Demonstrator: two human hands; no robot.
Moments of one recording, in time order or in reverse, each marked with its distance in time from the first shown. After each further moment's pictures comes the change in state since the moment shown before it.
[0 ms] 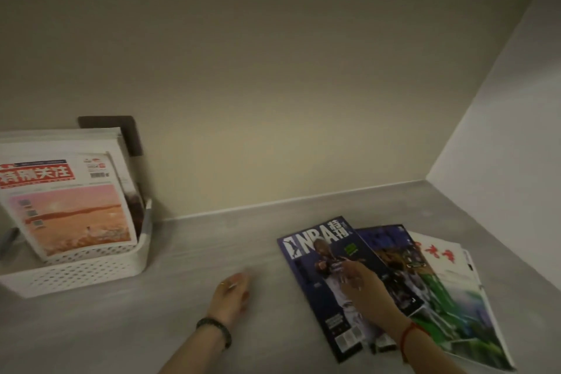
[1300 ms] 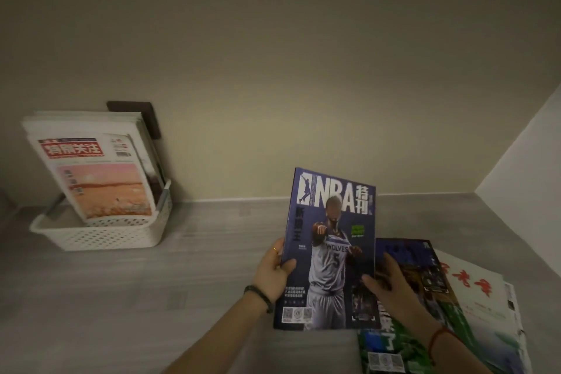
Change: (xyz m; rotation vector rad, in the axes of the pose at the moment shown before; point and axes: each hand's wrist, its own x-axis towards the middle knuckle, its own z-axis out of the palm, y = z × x) left_hand 0.002 0.007 0.100 0.147 -0.112 0.353; right_hand 0.044 0.046 -0.054 0.253 -0.075 -0.002
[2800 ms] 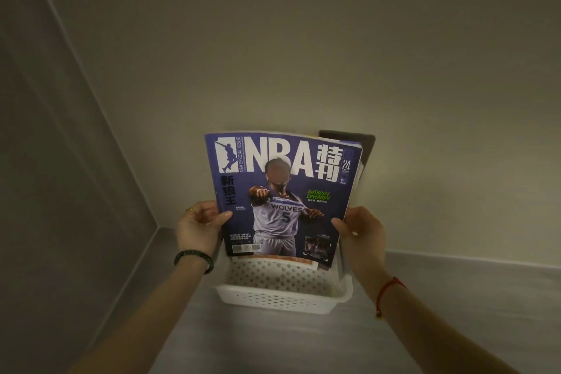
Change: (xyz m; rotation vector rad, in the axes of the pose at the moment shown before) left_hand 0.092 0.053 -0.499 -0.096 0.752 0.185; right_hand 0.092 -0.278 0.424 0.211 0.207 -0.438
